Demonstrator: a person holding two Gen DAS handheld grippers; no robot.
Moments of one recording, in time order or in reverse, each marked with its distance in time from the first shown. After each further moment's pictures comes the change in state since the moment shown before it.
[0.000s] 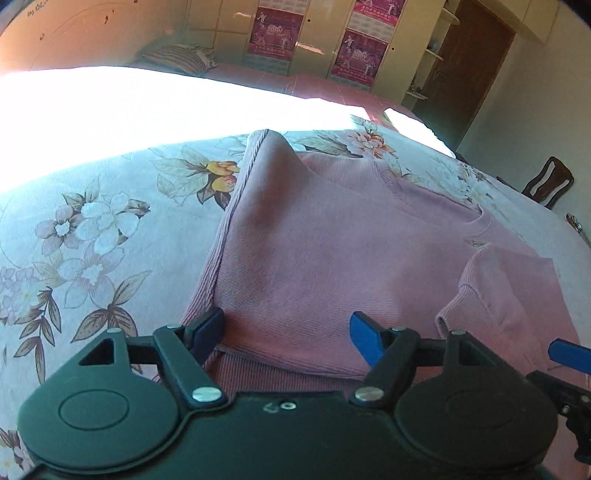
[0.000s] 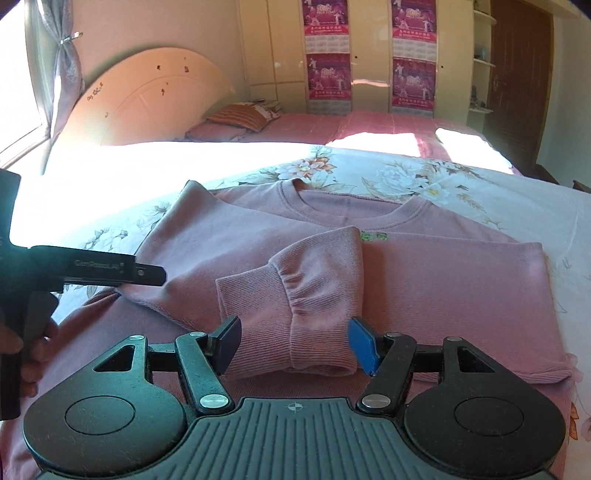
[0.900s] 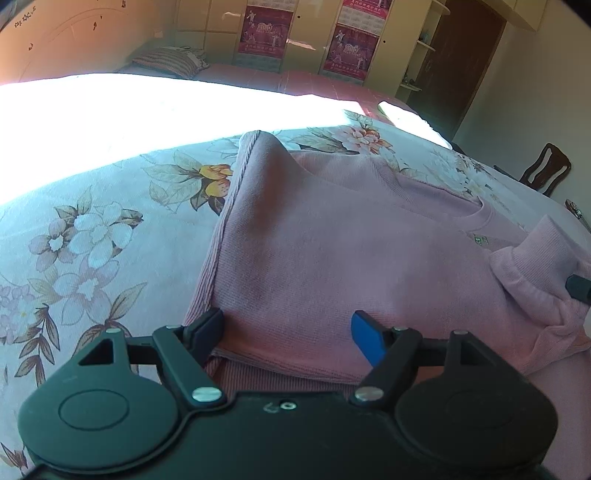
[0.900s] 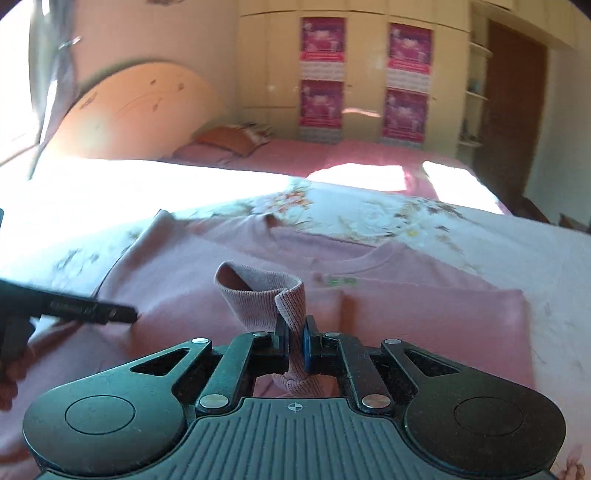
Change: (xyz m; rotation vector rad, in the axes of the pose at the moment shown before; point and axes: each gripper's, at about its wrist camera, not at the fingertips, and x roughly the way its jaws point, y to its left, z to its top) left arm 0.003 0.002 0.003 0.017 0.021 -0.009; right arm 0.012 -0.076 0.005 0.135 -0.111 -0.134
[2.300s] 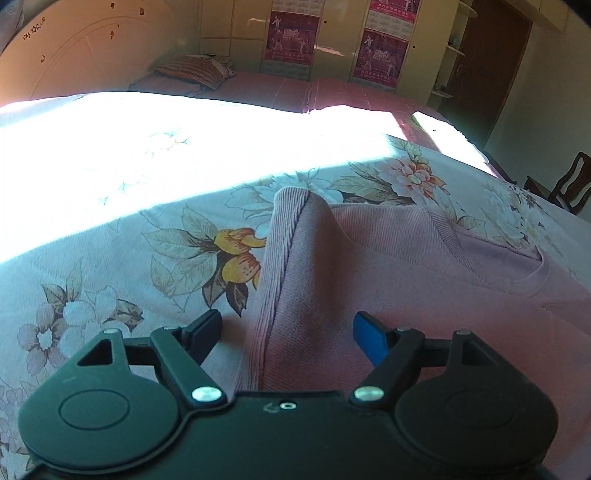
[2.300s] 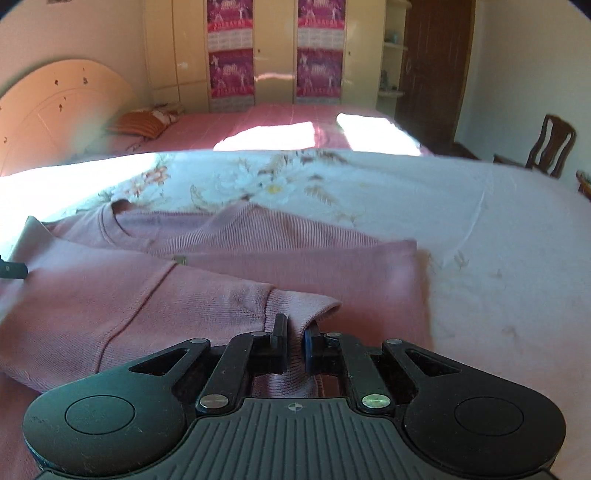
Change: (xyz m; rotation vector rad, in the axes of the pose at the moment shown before) left arm 0.052 0.010 0.064 -0.011 -0.022 0.106; right arm 0.032 -0.081 -0.001 0.068 0.176 -0.122
